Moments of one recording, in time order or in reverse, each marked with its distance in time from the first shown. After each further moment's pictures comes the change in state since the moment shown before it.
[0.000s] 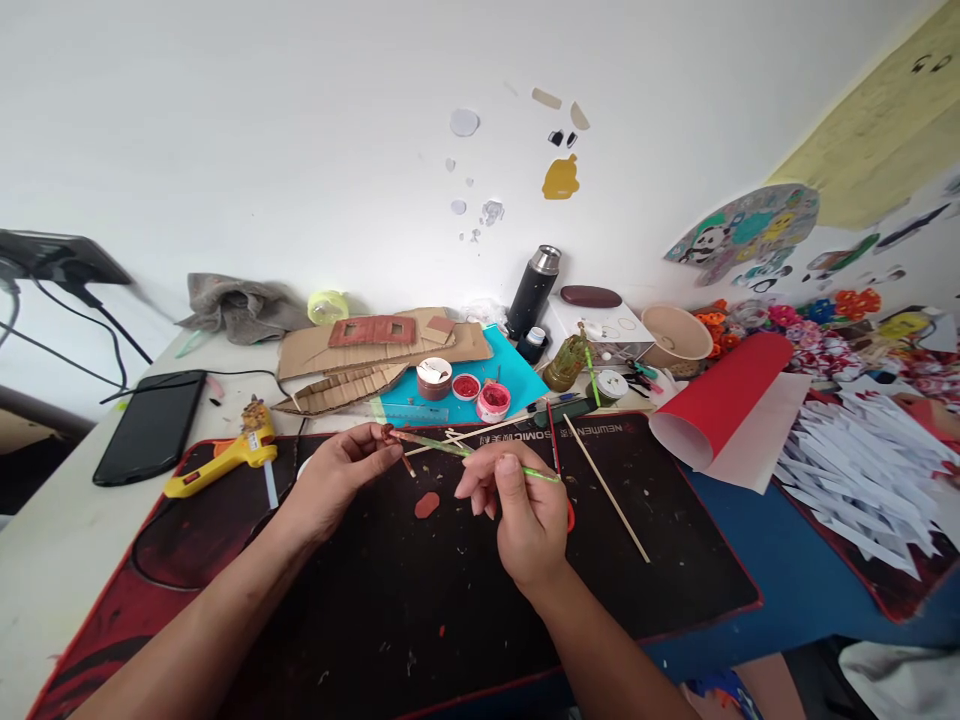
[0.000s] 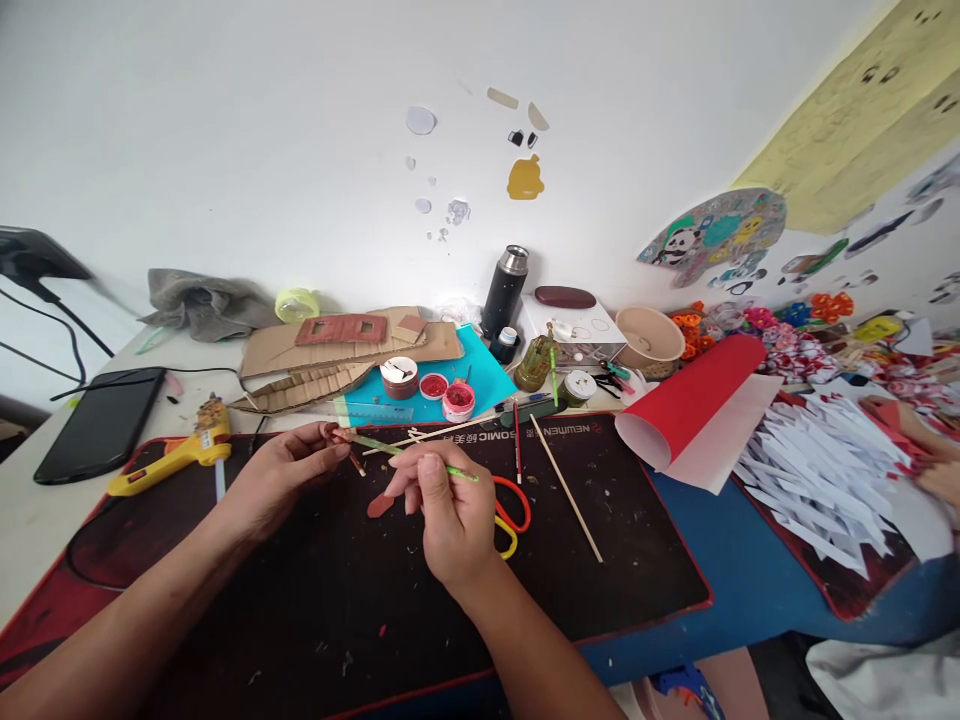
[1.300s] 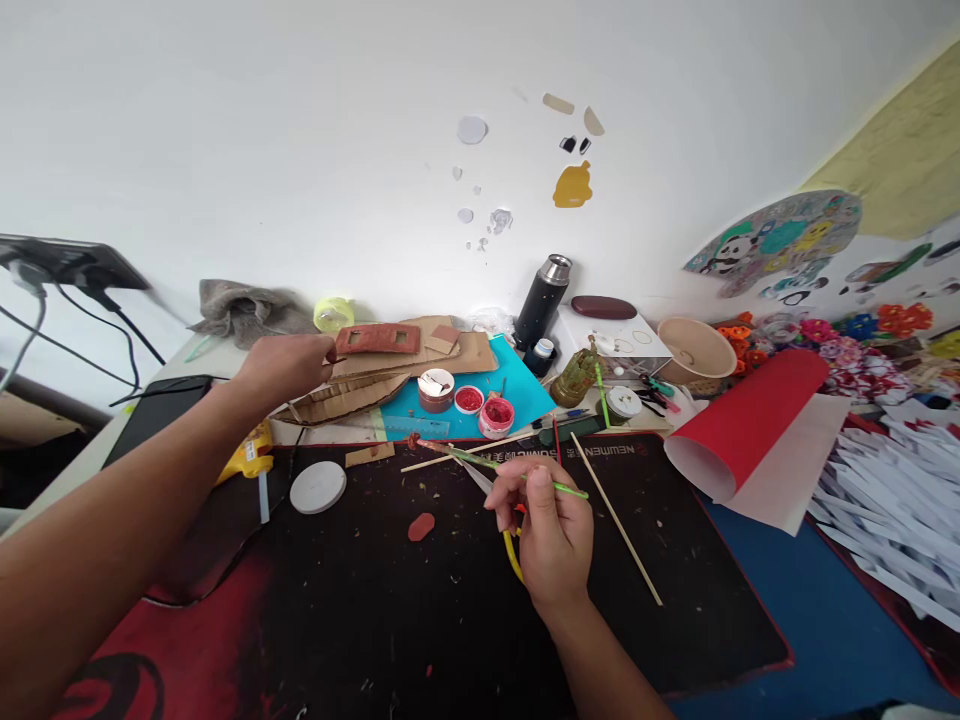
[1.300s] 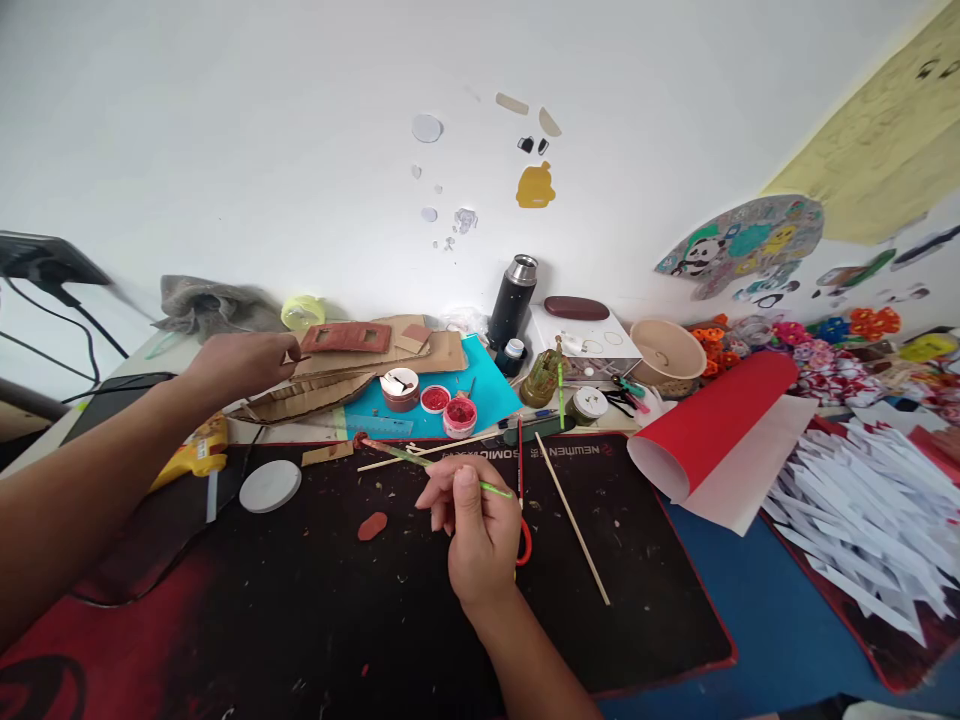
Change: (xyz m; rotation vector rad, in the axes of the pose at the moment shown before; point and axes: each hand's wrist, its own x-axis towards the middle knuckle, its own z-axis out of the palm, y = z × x) left_hand 0.131 0.080 -0.084 1.322 0.204 0.229; right_hand 0.009 0.009 -0.024 0.021 0.131 0.054
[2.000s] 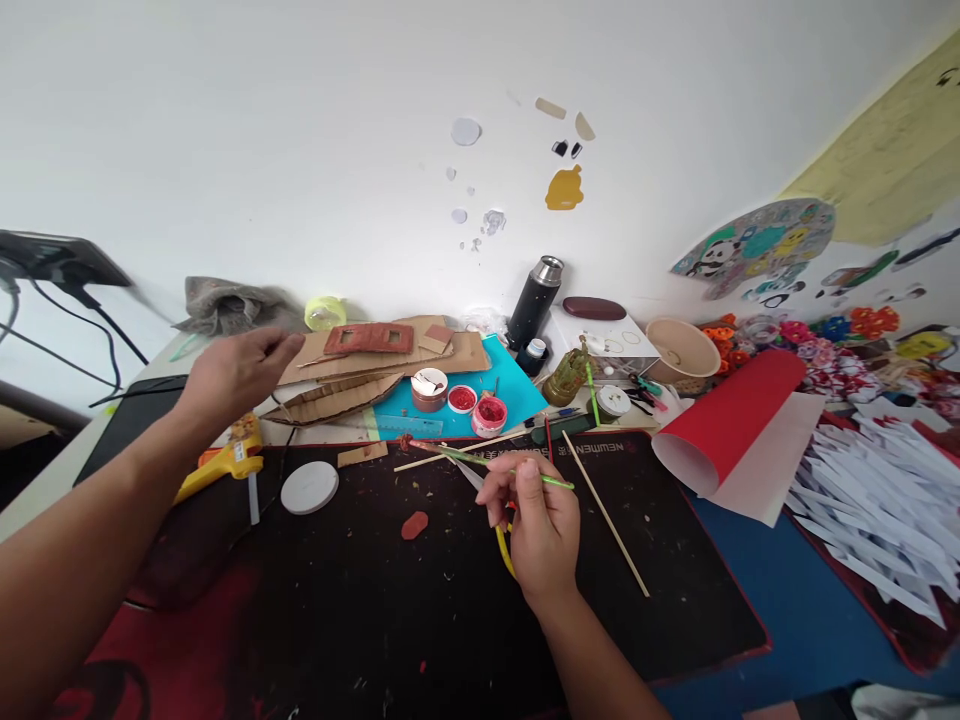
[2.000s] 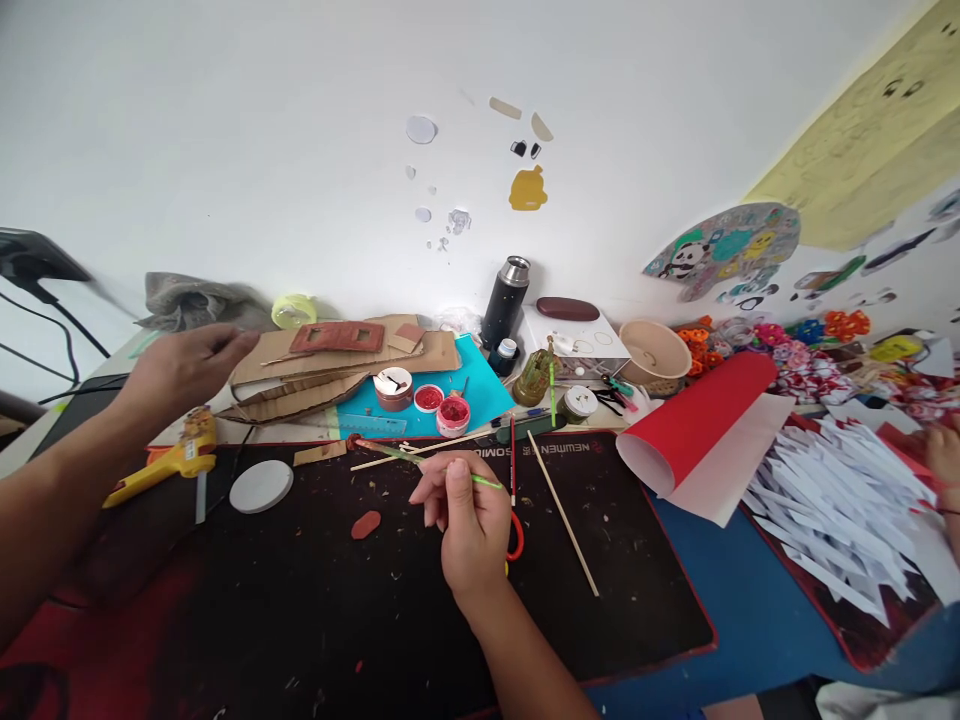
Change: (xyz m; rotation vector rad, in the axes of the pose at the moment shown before) left_hand -0.035 -0.005 -0.021 -0.083 0.116 -0.153; right_hand 0.000 0.000 0.003 0.008 0.012 0.053
